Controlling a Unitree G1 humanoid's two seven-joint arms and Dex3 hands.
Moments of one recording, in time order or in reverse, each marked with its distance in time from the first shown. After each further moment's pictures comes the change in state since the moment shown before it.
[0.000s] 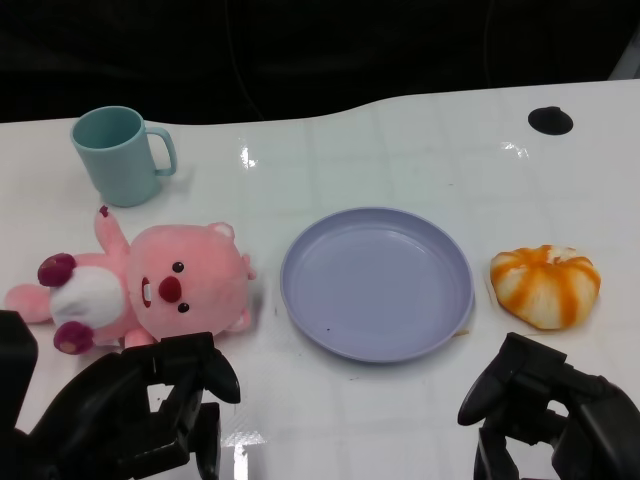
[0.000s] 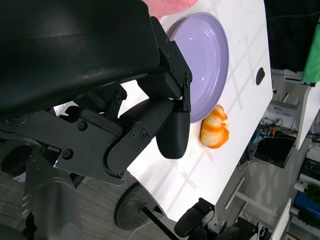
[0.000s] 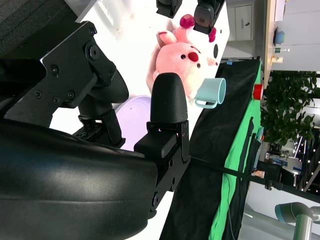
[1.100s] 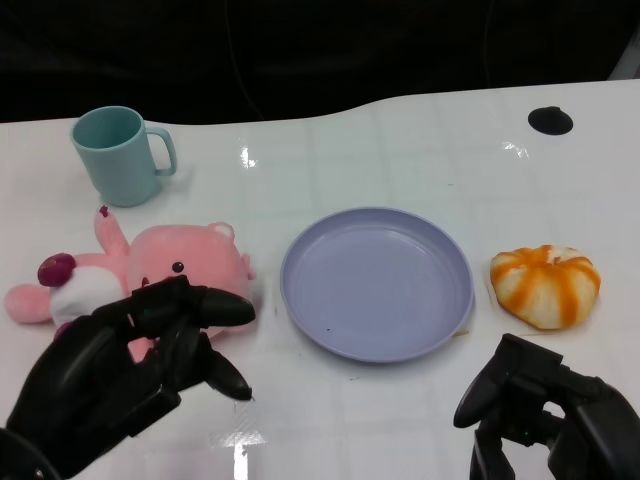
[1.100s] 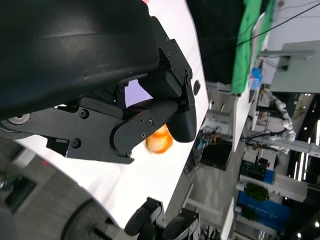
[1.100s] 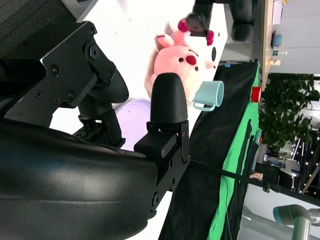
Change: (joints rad) left arm 0.016 -0.104 0.077 -0.061 0.003 -0.201 0.010; right arm 0.006 0.000 0.013 -0.011 -0.001 0.001 0.001
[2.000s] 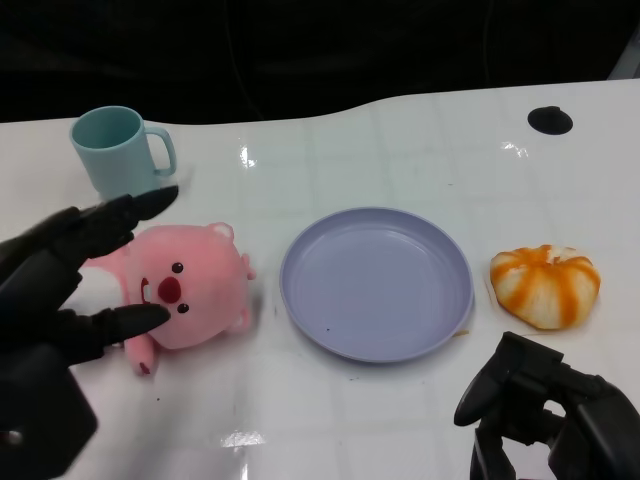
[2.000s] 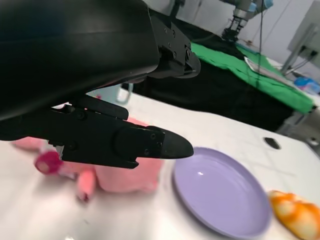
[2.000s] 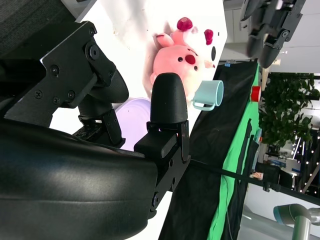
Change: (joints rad) left arm -0.118 0.316 -0.002 0.056 0.828 -0.423 0.062; right arm -0.003 0.000 -0.002 -0.013 0.002 0.018 -0.003
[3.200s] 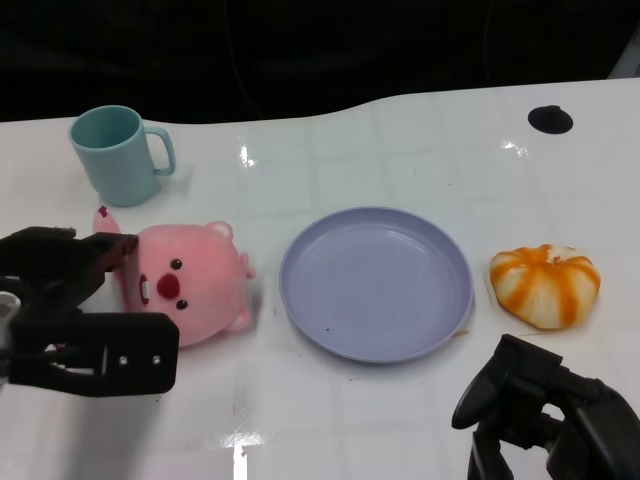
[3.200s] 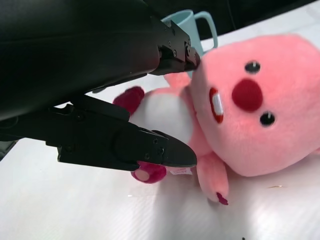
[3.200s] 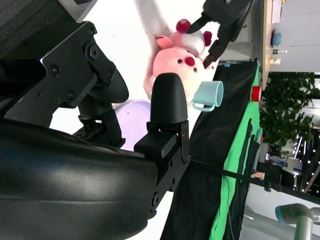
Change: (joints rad) left arm -0.418 0.044 -0.431 0.632 0.531 0.118 0.010; right arm 0.015 0.001 0.015 -0.022 -0.002 0.014 -0.012
